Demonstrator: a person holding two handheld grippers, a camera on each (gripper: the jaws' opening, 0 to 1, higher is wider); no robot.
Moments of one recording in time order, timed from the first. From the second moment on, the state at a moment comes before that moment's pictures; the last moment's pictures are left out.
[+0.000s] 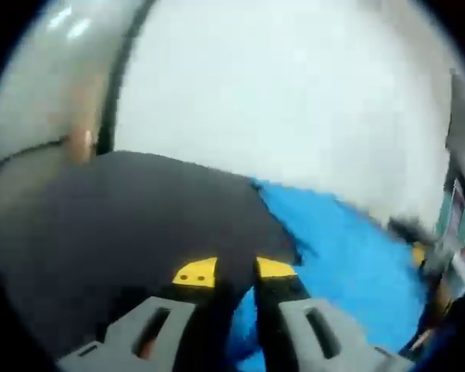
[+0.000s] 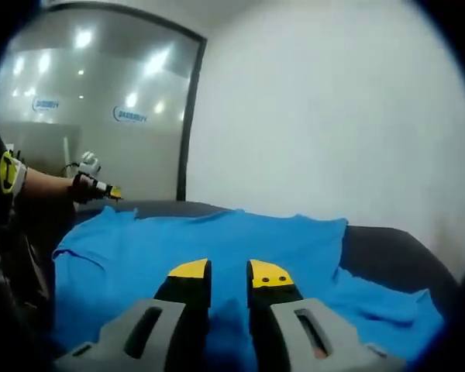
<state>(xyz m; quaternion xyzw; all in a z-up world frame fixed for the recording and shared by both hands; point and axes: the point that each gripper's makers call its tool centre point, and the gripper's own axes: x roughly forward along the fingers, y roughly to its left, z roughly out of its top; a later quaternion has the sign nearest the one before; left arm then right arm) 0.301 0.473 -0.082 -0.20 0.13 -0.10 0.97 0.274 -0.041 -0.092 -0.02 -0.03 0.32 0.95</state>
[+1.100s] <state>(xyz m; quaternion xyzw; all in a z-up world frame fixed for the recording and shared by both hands) 0.238 0.341 -0.025 -0.37 0.05 -0.15 0.92 0.264 -0.039 -0.076 0.01 -0.07 0.34 0.94</state>
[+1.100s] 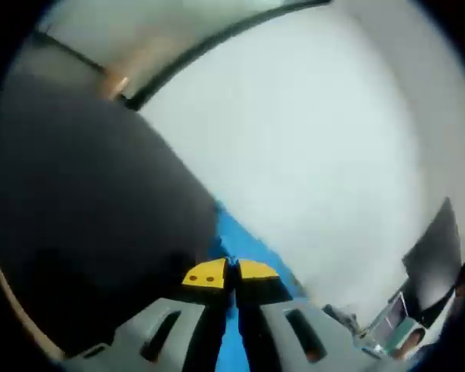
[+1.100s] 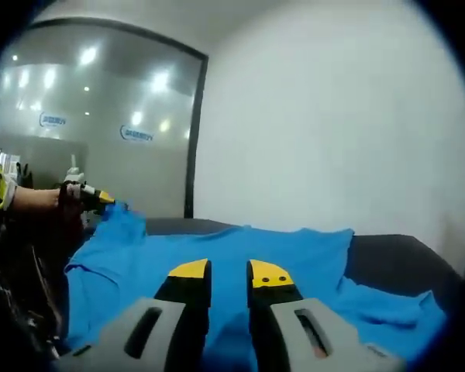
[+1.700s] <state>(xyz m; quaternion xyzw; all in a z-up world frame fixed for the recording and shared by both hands) 0.187 0.154 -0.149 0.01 0.21 -0.28 0.94 0.268 -0.042 -0.077 0.01 -0.06 0.33 0.94</state>
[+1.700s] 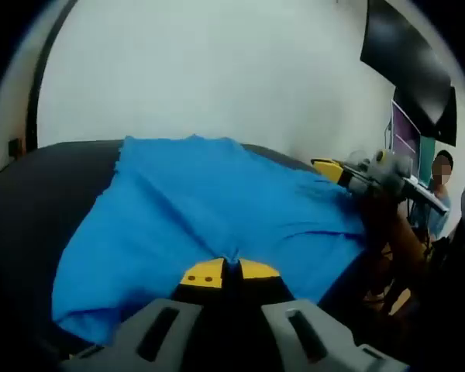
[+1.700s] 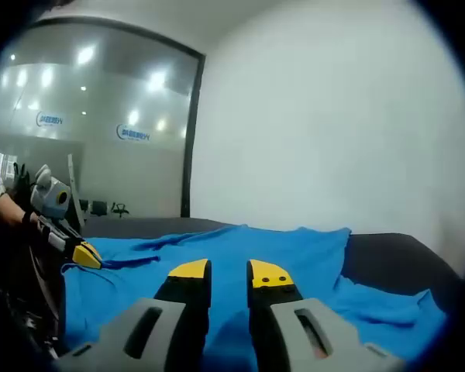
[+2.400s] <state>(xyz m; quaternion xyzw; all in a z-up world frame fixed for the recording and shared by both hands) 0.288 0.157 -0.151 0.12 0.29 -0.20 0.93 0.266 -0.045 -0.074 0.01 -0.07 0.33 0.94</state>
